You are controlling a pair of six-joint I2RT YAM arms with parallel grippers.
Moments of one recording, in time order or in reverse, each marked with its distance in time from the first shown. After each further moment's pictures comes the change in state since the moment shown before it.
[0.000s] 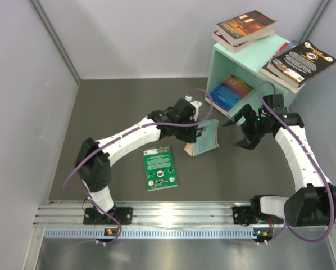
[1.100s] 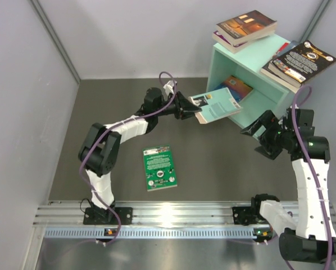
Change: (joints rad) left arm 0.408 0.095 -0.303 1.151 0.741 -0.922; right arm -0.132 -0.325 0.065 -0.244 0.128 -0.203
